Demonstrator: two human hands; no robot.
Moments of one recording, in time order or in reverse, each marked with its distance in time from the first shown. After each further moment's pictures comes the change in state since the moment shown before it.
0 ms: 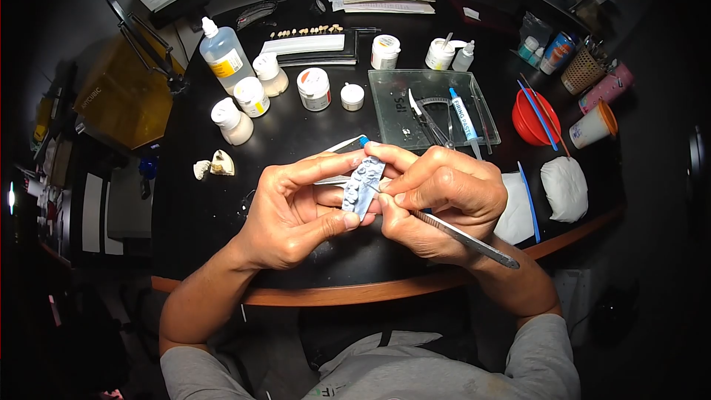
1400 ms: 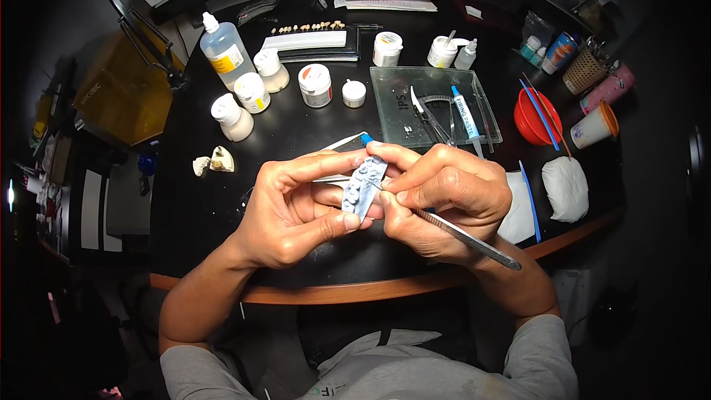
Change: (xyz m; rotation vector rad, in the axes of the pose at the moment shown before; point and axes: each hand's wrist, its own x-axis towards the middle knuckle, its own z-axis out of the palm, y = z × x) left_hand -0.002 0.004 -0.001 -0.033 0.011 -0.059; right_hand 0.000 -0.002 -0.001 -0.007 -0.021 -0.001
